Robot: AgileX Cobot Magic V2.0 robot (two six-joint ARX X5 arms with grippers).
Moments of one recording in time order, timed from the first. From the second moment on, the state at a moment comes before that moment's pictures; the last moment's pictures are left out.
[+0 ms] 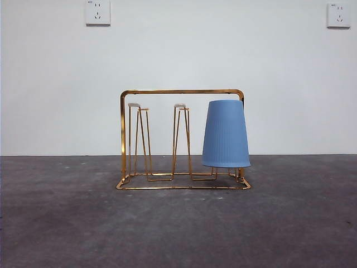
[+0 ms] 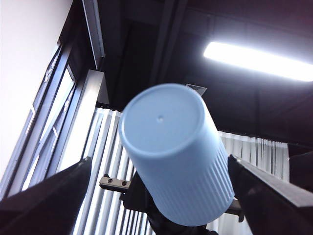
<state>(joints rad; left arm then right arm) -0.90 1.22 1.26 0.86 0.44 -0.68 0.75 1.01 1.62 -0.16 -0.38 0.04</state>
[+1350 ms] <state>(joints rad) -0.83 1.24 1.26 0.86 0.43 -0.74 0.74 1.10 1.62 -0.26 -0.41 0.04</state>
